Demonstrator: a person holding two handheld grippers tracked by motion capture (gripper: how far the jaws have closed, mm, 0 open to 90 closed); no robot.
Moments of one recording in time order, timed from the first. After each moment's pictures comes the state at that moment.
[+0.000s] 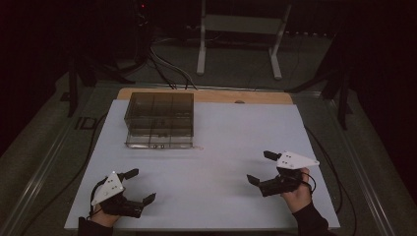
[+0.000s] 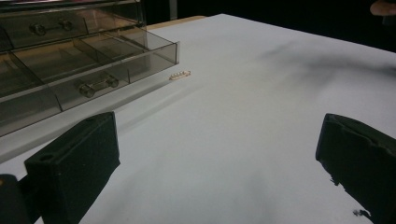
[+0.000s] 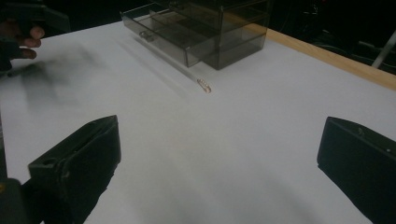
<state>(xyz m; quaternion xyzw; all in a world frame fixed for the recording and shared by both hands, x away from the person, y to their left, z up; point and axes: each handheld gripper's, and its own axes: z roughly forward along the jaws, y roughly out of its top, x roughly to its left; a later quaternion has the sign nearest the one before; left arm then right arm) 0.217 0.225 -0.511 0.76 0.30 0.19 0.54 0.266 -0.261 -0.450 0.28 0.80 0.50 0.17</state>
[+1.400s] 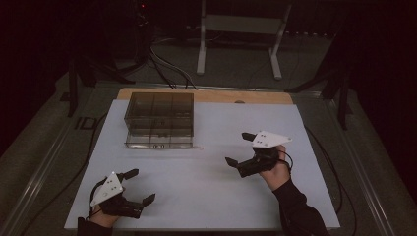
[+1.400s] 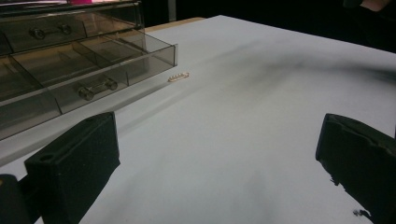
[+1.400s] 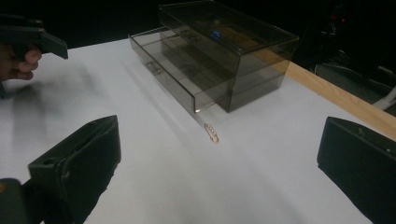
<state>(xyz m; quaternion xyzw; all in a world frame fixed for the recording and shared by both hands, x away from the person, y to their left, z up) 0.215 0.226 -0.509 0.76 0.29 0.19 0.54 0.312 -0.203 -0.428 0.24 0.81 0.51 0.17</state>
